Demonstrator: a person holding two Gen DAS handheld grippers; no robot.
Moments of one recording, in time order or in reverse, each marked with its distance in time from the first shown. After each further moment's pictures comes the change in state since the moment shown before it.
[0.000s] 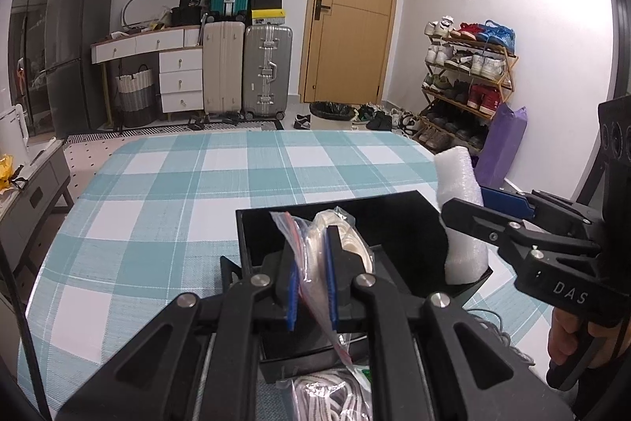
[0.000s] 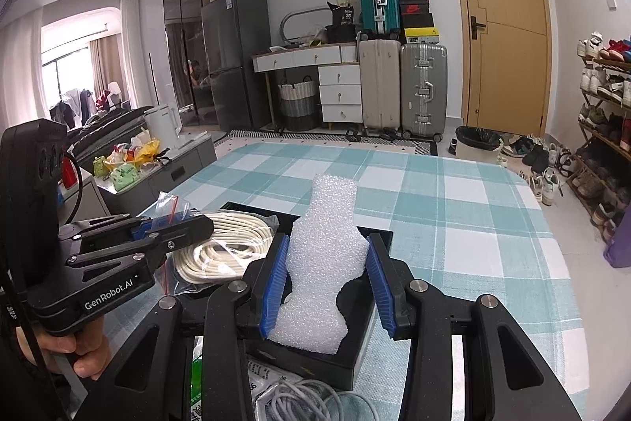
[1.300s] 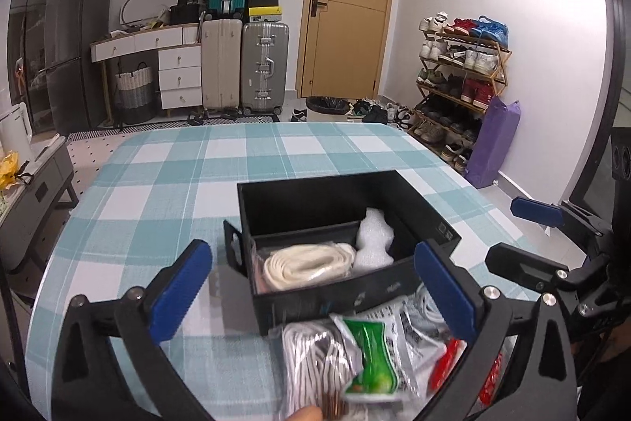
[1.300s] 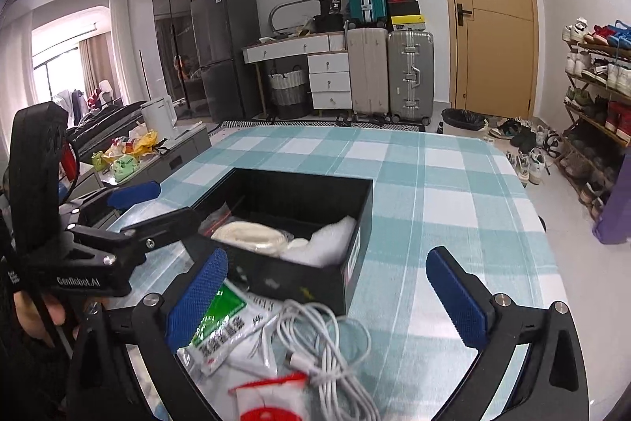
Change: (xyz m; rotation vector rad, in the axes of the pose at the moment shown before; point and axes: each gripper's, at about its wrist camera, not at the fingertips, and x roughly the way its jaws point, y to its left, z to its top) left arm -0.043 -0.006 -0.016 0.002 0.014 -0.007; right arm -0.060 -0.001 -0.037 0.036 0.042 -0.035
